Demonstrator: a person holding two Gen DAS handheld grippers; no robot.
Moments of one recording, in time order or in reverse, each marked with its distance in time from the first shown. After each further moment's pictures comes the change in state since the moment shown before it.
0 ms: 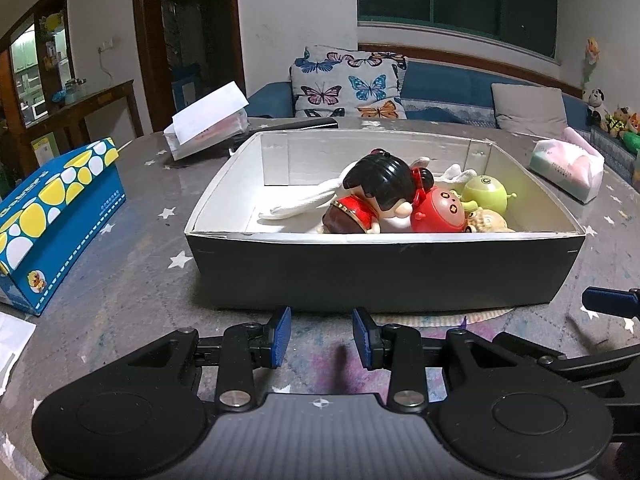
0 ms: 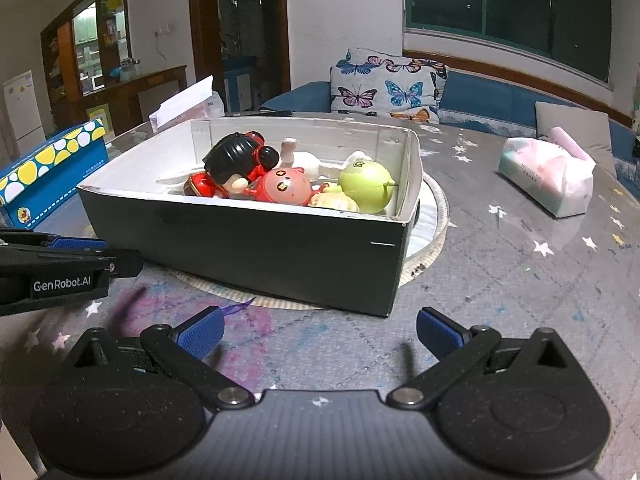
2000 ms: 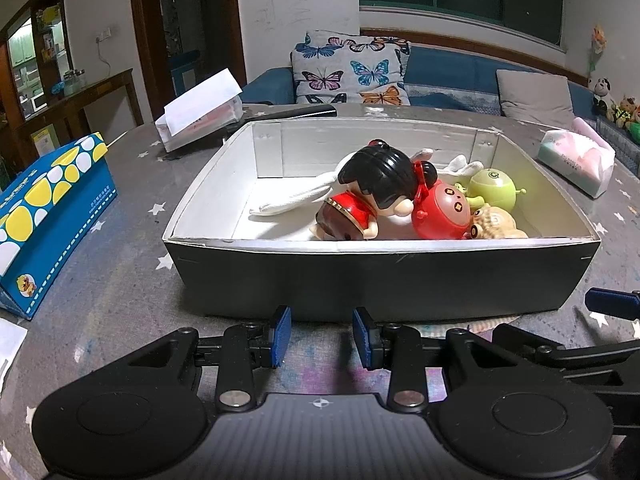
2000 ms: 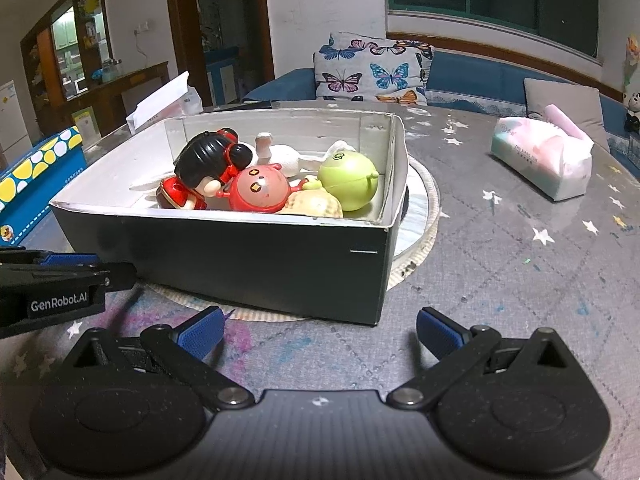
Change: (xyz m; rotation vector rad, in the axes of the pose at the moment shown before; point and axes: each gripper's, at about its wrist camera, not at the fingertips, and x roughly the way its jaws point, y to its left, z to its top) left arm 0.018 -0.008 0.011 0.005 0.050 0.012; right arm 0.018 -0.009 0.009 0.061 0.042 -0.016
